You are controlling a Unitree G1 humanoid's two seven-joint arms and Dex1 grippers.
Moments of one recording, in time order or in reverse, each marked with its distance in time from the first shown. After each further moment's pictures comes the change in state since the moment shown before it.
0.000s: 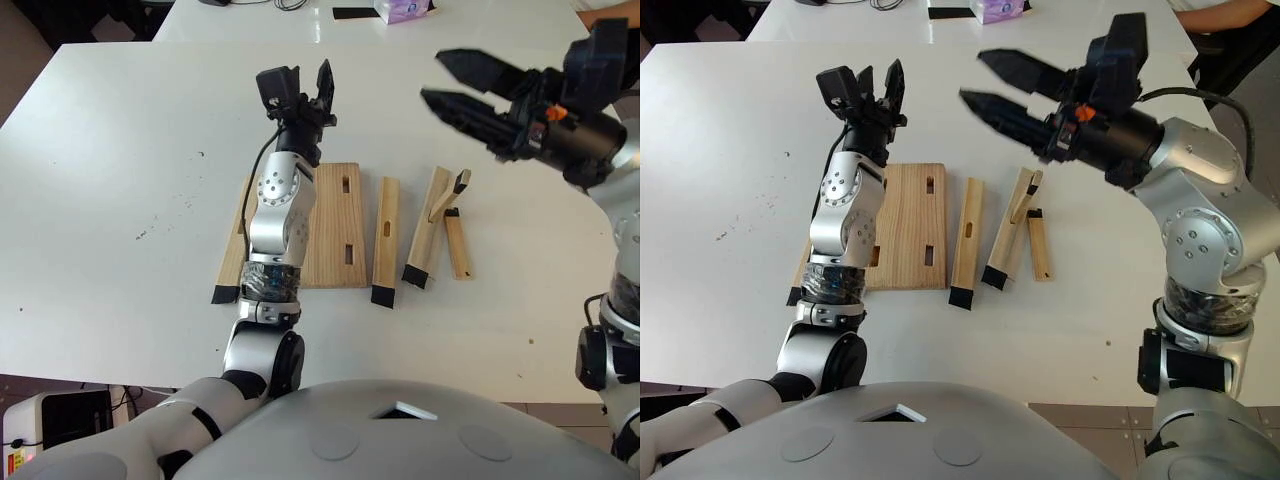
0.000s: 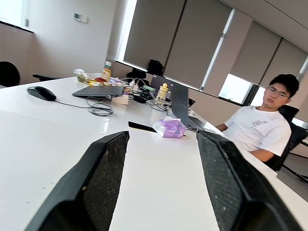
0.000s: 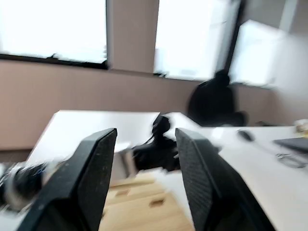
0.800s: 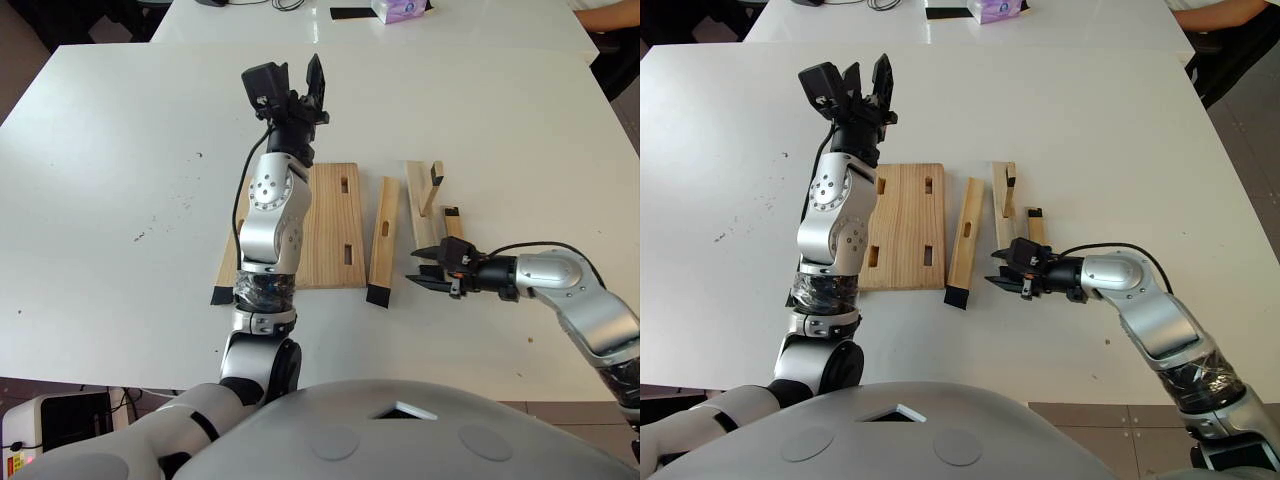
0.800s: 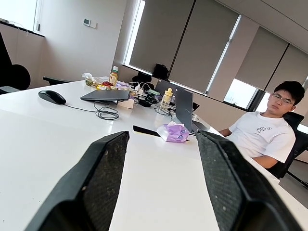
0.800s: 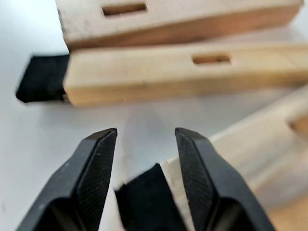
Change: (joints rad) left arm 0.043 0.012 -0.031 -0.141 -0.024 0.080 0.067; right arm 0.408 -0.178 0.343 0.202 -0.657 -0.312 0.067
